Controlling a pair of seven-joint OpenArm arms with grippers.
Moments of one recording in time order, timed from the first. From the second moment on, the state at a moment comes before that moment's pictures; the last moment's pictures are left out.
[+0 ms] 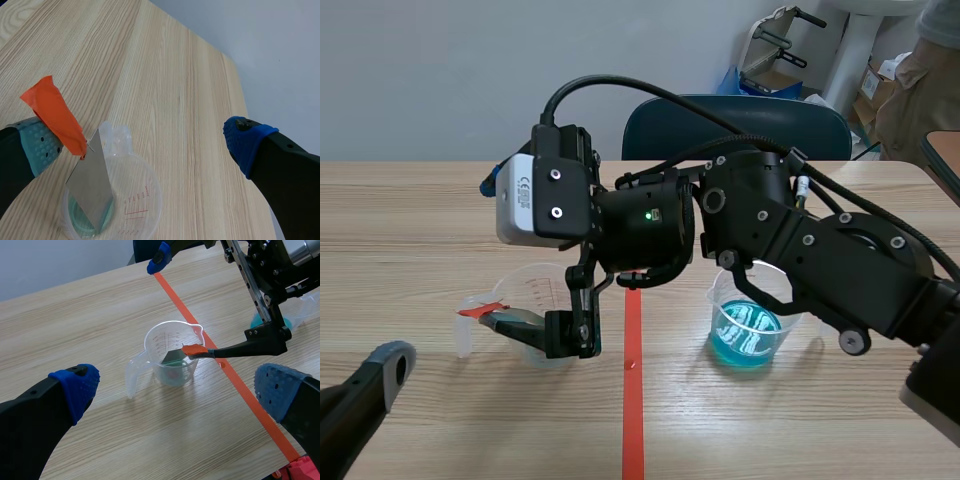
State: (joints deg) left arm 75.5 -34.2 -13.2 134.0 -19.2 -3.0 -13.5; right arm 21.0 13.6 -43.3 76.7 -31.5 39.9 33.9
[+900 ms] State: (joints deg) left arm 75.5 -34.2 -13.2 134.0 -19.2 -3.0 -13.5; right arm 20.4 13.7 -44.2 76.7 -31.6 41.4 33.3
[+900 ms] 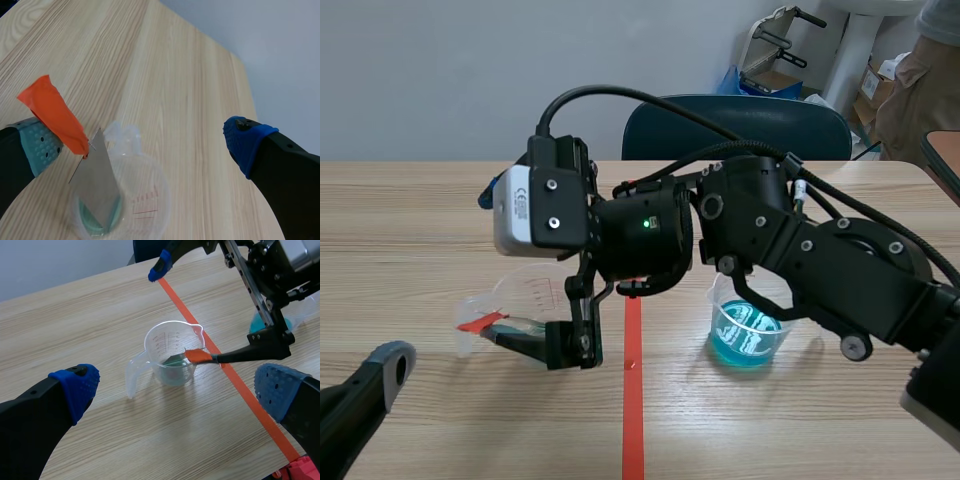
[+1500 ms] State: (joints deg) left arm 66.6 -34.0 -13.2 134.0 -16.2 -3.7 -6.4; right arm 8.6 44.5 -41.0 95.3 4.0 41.8 37.0
